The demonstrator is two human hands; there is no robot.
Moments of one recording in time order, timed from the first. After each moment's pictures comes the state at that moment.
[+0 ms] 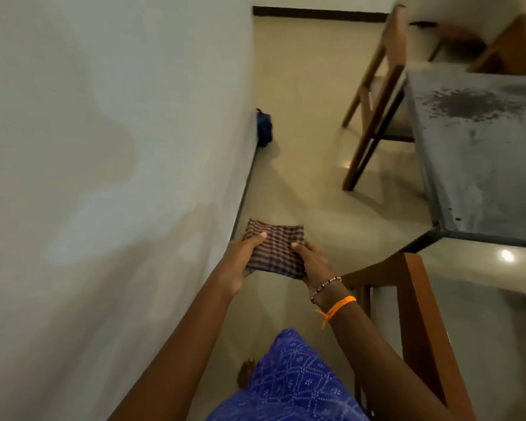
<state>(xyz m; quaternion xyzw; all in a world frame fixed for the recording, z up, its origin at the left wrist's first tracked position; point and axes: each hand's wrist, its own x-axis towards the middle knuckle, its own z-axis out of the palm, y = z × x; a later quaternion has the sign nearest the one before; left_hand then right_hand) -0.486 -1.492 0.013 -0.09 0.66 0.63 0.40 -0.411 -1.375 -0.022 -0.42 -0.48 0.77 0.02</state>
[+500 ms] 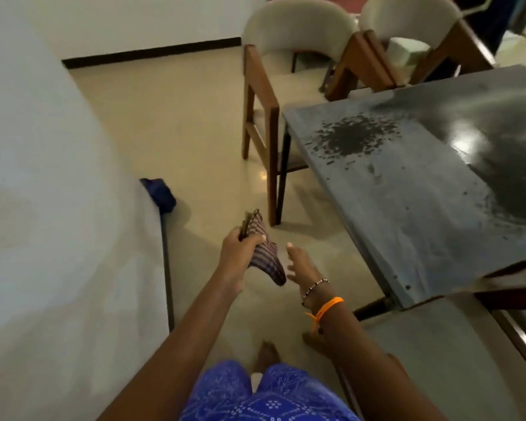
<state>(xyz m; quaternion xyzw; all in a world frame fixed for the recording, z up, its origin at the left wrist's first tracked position) -0.652 -1.175 0.025 0.11 0.72 0.53 0.43 -0.546 -1.119 -0.018 -0.53 -0.46 0.70 0.13</state>
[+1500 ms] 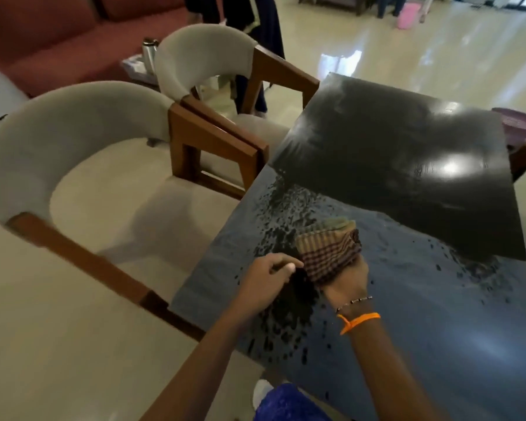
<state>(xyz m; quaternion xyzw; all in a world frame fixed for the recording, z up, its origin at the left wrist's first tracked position) -0.732 -0.660 0.034 0.65 0.48 0.21 0.55 -0.575 -0.679 -0.008 -0.37 -0.02 0.59 0.72</state>
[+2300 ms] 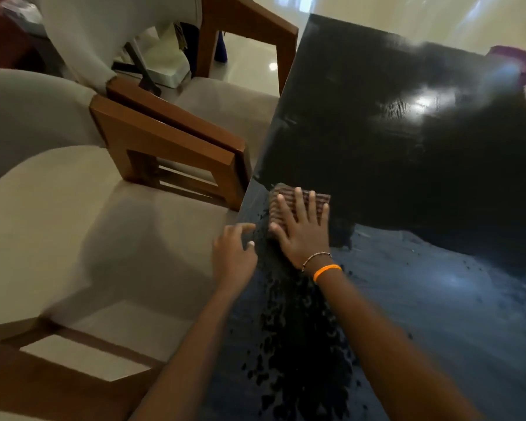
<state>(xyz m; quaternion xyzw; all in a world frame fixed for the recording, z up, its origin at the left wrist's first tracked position) -0.712 -0.444 -0.034 0.67 0.62 0.13 0.39 -0.561 -0.467 -0.084 -0.79 -0.60 0.12 0.04</state>
